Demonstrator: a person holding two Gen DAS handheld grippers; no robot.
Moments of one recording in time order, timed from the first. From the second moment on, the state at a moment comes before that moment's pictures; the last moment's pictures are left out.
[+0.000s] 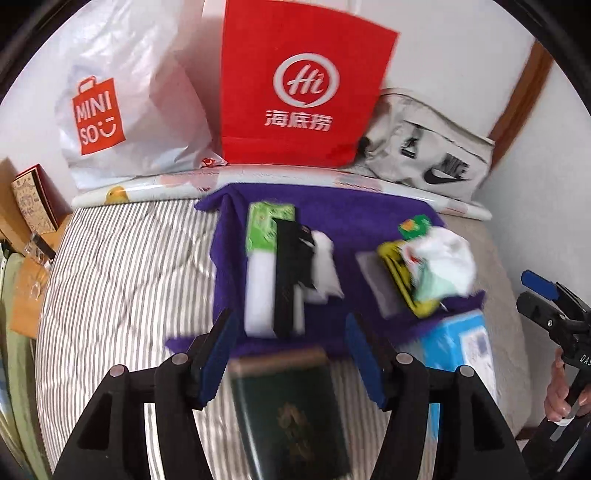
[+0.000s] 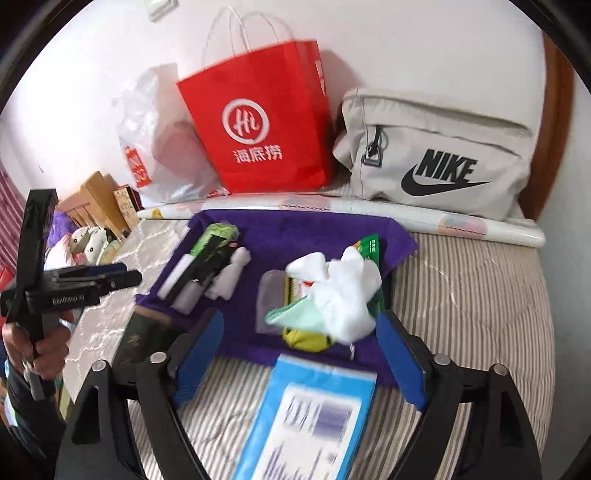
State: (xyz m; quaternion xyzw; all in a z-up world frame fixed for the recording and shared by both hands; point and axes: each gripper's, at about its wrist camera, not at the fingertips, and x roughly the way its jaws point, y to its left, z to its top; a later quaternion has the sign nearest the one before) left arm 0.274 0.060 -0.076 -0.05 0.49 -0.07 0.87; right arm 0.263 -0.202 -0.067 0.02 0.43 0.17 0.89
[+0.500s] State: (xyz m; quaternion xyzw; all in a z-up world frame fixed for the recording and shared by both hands) left arm 0.112 0.032 -0.031 -0.03 0.43 -0.05 0.90; right arm 0.095 -0.177 -0.023 -0.02 0.35 0.15 0.93
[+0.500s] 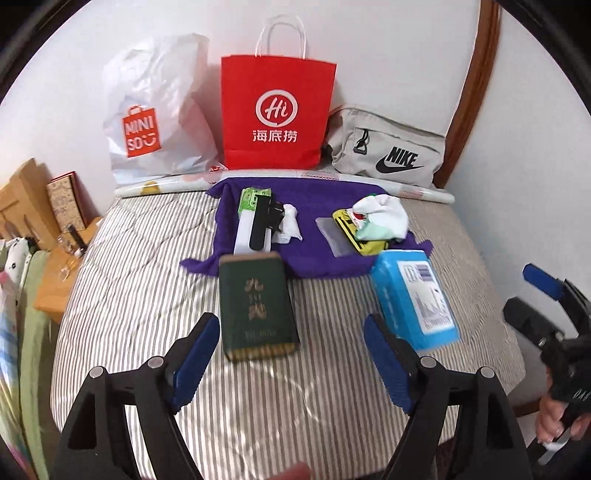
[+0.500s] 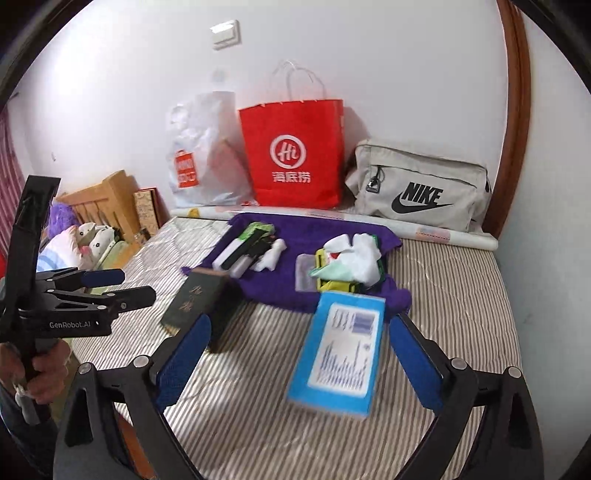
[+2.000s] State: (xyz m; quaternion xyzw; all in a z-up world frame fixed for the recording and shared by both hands) left arm 0.005 0.001 -0.004 -0.01 0.36 -0.01 0.93; right arm -0.001 -0.198 -0.015 0.03 0.35 0.12 0.93
